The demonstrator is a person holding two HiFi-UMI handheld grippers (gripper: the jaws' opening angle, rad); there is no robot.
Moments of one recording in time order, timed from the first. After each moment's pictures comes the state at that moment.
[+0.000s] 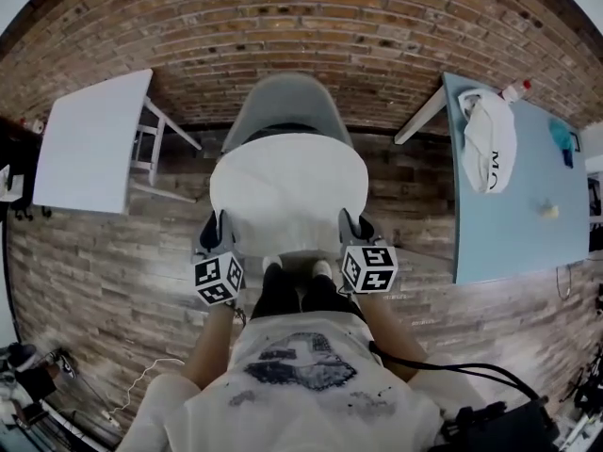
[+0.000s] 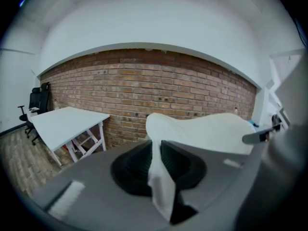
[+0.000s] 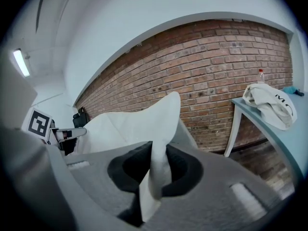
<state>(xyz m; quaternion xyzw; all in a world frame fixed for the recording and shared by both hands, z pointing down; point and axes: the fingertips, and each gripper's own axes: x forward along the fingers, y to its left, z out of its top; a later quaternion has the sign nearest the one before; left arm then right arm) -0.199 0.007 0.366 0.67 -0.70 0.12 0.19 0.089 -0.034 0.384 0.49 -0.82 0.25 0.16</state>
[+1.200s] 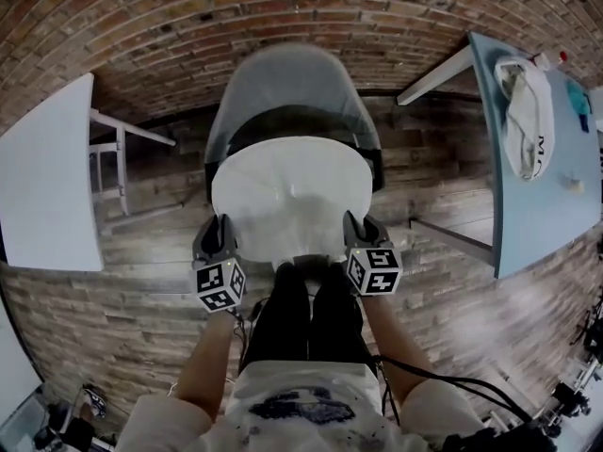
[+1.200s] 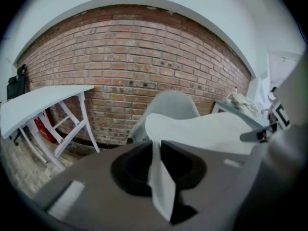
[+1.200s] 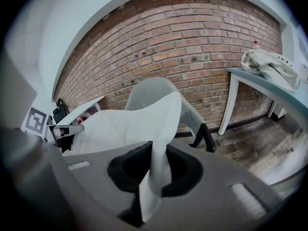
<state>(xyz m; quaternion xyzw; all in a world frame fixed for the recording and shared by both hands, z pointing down) -0.267 -0.096 0.564 0.72 -0.62 0.19 0.26 0.024 -0.090 0.574 0.54 -0.74 0.32 0.22</state>
